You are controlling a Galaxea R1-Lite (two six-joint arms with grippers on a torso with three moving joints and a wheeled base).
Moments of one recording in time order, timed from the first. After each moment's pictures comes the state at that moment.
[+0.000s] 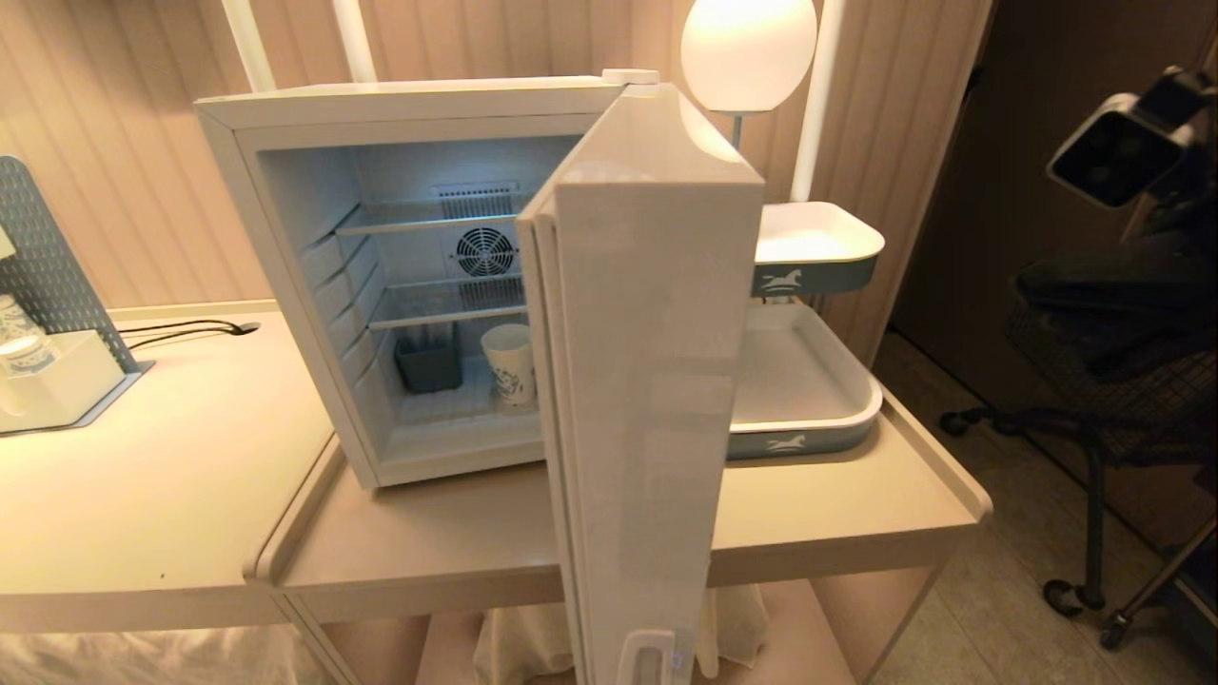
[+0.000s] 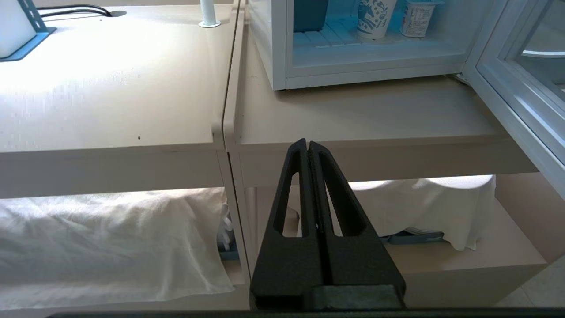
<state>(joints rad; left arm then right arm) 0.00 0.00 0.00 0.00 0.01 -0.02 0.14 1.58 -0.82 -1.52 1.52 1.75</state>
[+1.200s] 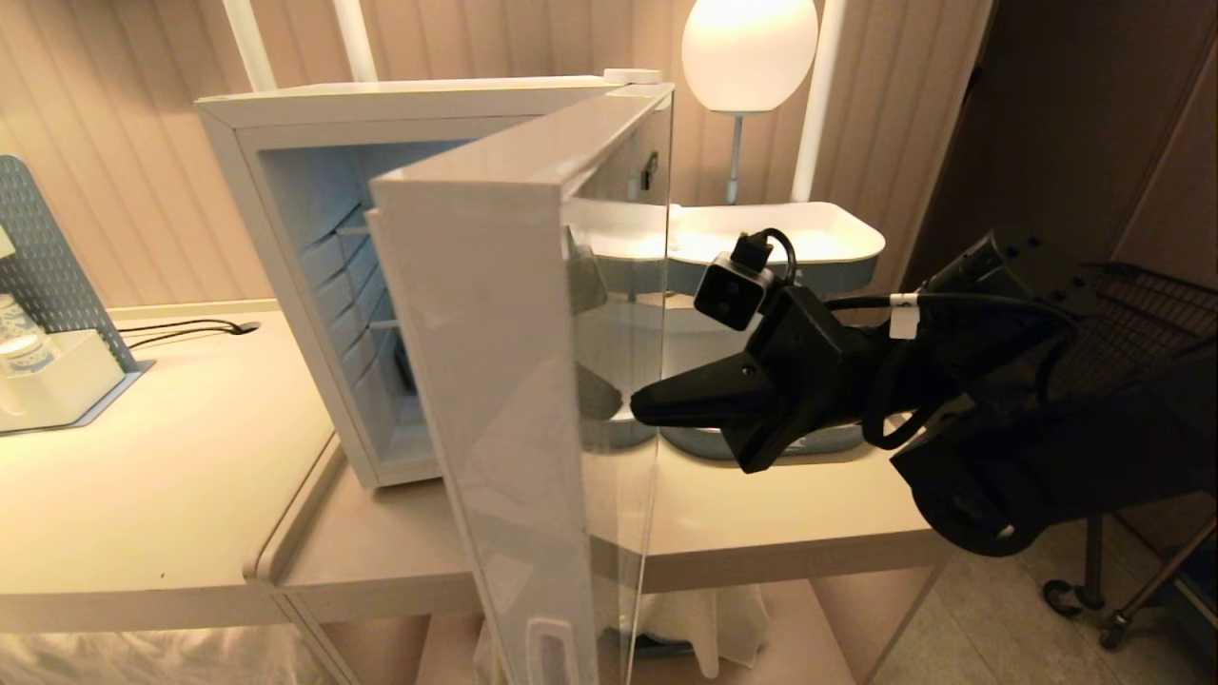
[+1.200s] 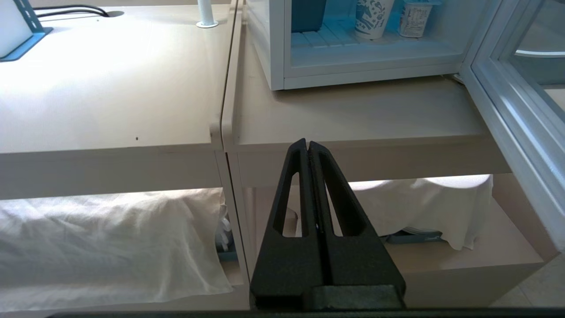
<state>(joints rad) 0.00 0.00 0.00 0.00 0.01 -0.02 0.58 1.99 -1.00 -1.52 1.31 1.73</state>
